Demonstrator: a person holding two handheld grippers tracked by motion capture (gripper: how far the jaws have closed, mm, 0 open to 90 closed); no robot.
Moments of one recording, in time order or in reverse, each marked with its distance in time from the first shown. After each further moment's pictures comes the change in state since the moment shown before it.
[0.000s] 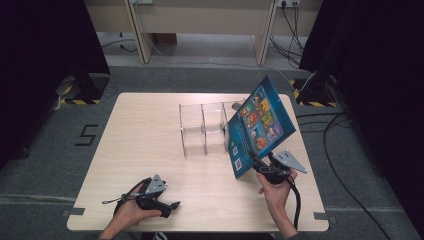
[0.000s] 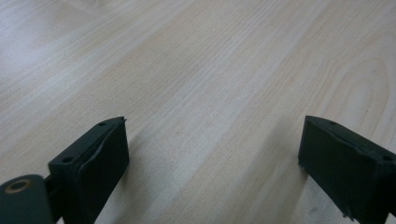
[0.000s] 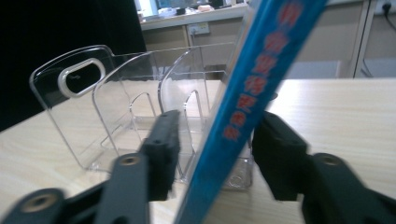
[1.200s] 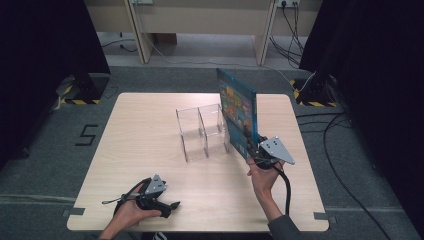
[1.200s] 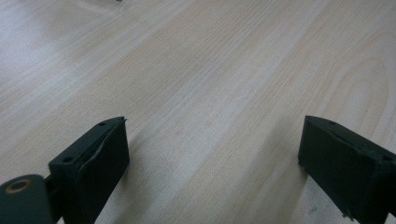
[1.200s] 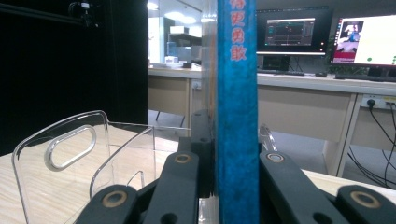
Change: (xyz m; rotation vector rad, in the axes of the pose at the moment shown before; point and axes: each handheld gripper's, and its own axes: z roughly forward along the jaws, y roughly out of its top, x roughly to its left) left arm 0.000 0.000 0.000 -0.003 0.000 0.001; right arm 0.029 0.041 0.025 -0.220 0.014 -0.214
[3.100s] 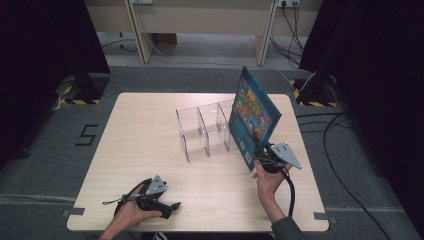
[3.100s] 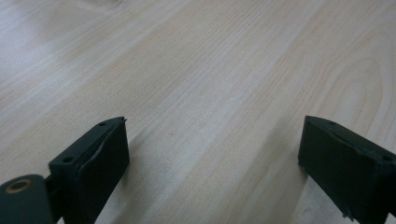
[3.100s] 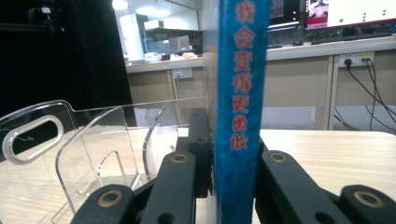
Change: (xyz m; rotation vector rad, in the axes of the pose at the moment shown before) left arm -0.003 0.001 0.000 0.002 0.000 -0.001; right arm -0.022 -0.033 -0.010 0.041 -0.095 0.156
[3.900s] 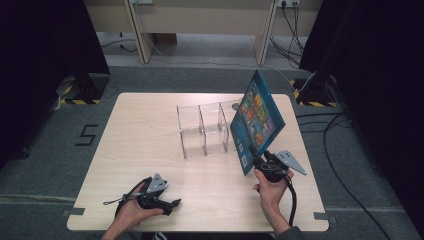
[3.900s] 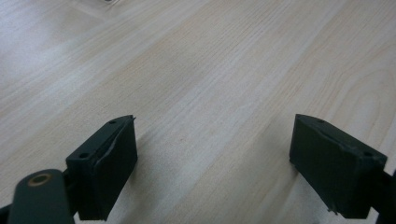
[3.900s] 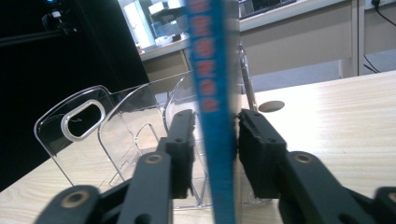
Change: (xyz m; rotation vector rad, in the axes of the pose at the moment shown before) left arm 0.001 0.003 0.001 -0.003 0.024 -0.027; right arm 0.005 -0.007 -0.023 0.111 0.056 0.188
